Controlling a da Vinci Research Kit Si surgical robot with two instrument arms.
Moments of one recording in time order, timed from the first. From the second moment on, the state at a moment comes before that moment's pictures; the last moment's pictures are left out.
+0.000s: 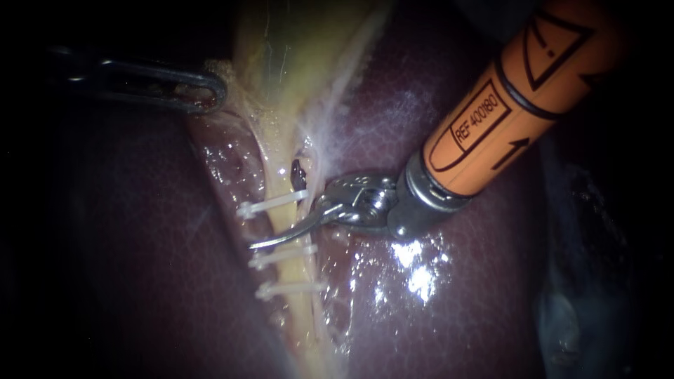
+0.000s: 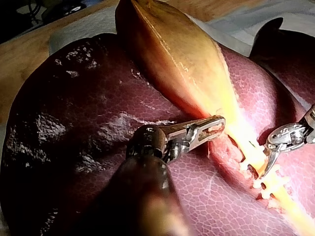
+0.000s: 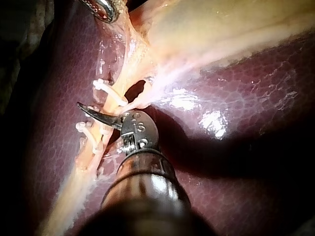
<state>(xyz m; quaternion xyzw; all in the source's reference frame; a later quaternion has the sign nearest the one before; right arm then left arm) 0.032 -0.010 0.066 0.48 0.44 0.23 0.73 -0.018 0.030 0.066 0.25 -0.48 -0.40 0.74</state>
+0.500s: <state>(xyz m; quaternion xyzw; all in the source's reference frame) 0.024 -0.010 0.065 0.46 0.42 0.22 0.75 -0.018 0.030 0.065 0.25 -0.48 -0.40 0.74</state>
